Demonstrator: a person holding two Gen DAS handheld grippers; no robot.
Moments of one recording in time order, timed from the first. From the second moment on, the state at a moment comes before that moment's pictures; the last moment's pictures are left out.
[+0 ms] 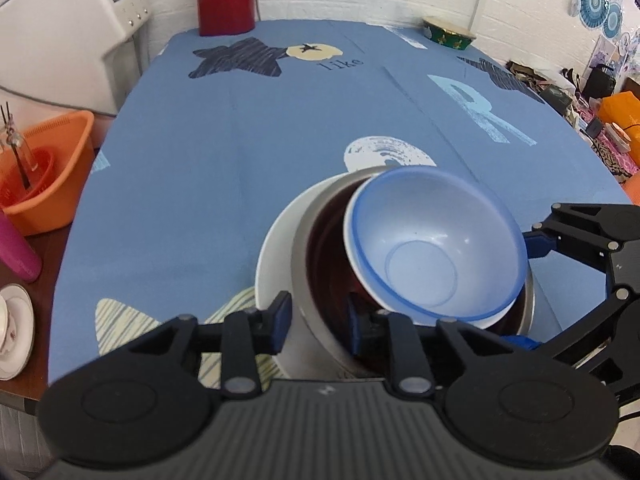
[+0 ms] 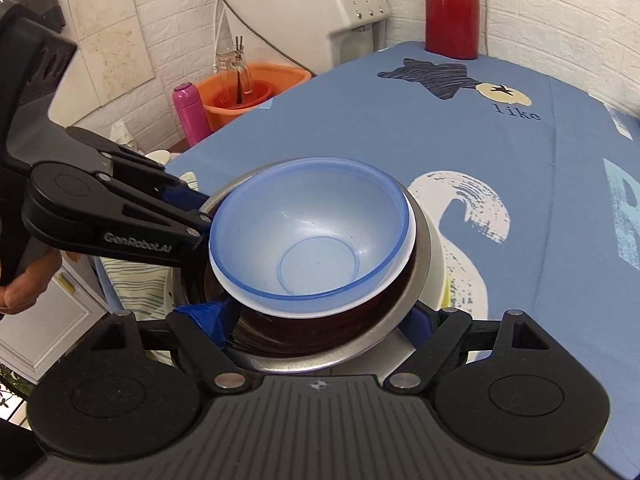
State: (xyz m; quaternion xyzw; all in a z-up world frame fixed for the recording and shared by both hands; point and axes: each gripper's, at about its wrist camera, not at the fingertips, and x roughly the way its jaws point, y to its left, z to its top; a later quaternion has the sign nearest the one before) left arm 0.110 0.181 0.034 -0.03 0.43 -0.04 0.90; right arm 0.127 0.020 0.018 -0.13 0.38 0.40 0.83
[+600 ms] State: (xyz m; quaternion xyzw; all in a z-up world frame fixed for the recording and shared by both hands) left arm 0.096 0.200 0.065 -0.06 0.39 0.00 0.92; right arm 0.123 0.011 0.020 -0.09 0.38 0.40 0.83
